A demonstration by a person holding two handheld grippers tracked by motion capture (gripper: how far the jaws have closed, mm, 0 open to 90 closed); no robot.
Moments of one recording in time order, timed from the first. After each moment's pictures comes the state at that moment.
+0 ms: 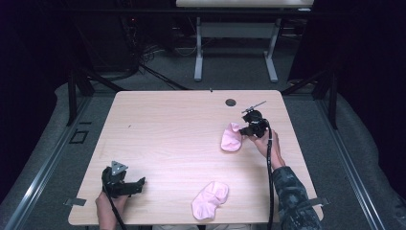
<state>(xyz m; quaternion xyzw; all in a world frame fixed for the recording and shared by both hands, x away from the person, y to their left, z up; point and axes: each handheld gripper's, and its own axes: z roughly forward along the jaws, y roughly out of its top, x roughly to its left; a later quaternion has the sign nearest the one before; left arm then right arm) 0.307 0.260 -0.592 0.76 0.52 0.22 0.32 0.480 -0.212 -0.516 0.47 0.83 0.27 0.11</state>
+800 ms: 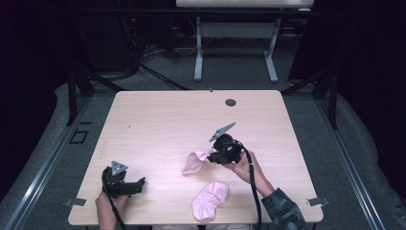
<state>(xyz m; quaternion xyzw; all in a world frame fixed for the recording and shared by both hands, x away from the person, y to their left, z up) 0.307 0.260 -0.593 0.76 0.52 0.22 0.32 0.379 -0.114 -0.499 0.29 0.91 0.31 0.04</state>
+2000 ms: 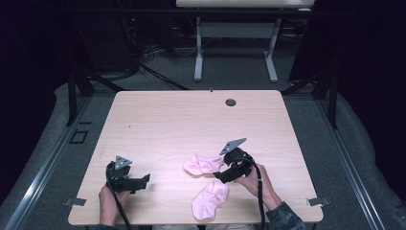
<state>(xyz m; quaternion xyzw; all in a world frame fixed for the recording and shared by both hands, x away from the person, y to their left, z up) 0.316 0.237 -0.567 0.77 0.51 0.19 0.34 0.345 -0.143 -0.516 0.30 0.90 0.30 0.09</state>
